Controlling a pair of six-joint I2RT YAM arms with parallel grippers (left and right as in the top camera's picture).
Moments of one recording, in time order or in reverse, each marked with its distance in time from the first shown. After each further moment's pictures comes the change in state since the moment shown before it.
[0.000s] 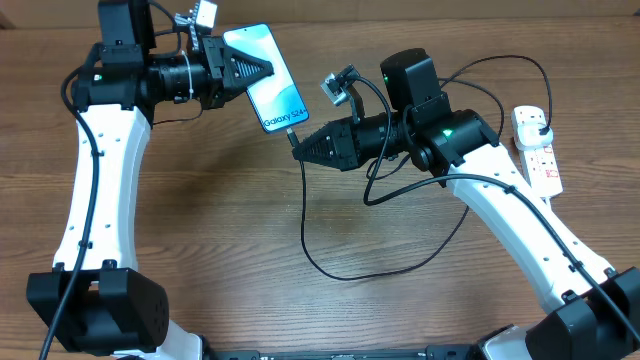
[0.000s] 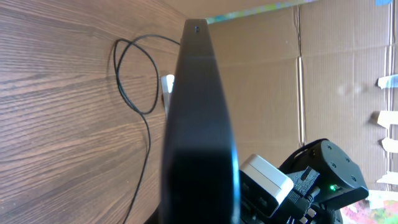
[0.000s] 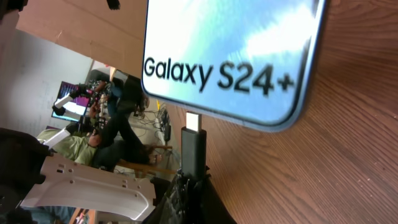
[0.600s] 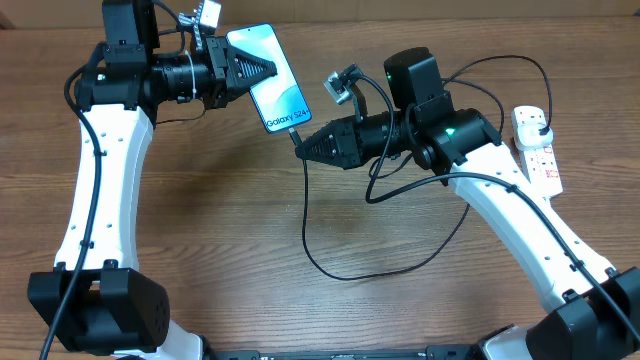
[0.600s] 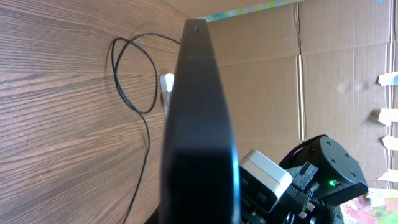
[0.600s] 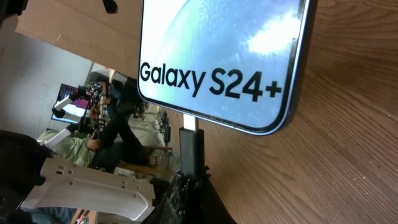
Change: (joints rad) left arm -0.006 0.000 0.000 0.005 -0.001 0.000; right arm -0.014 0.000 0.000 -0.002 -0.002 0.000
